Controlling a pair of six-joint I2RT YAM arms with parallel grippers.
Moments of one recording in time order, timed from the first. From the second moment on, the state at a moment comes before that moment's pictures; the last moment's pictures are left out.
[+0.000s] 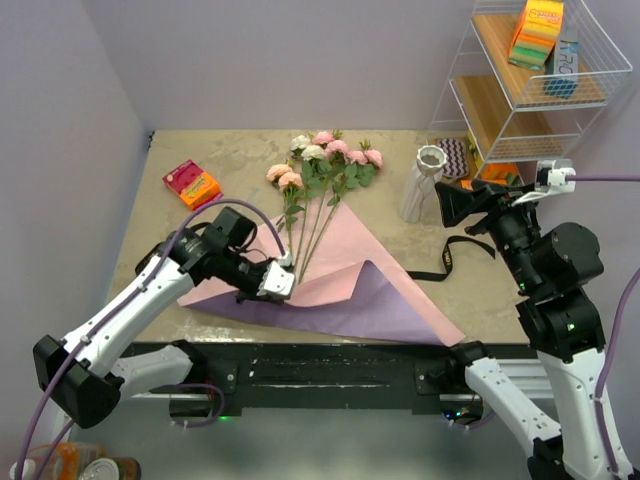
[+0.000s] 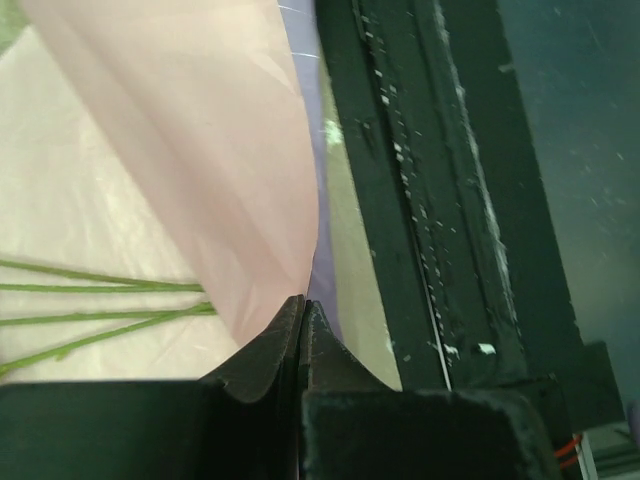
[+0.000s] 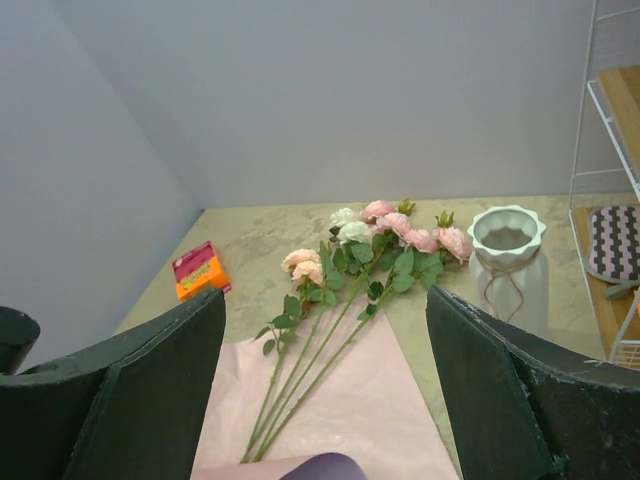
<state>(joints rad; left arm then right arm) -0.61 1.12 1.06 -1.04 0.78 1.00 0.29 0.66 1.20 -0.42 -0.02 0.36</state>
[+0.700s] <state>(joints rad) -0.77 0.64 0.98 -1.30 0.84 1.65 0.29 0.84 1.06 -0.40 -0.07 0.36</state>
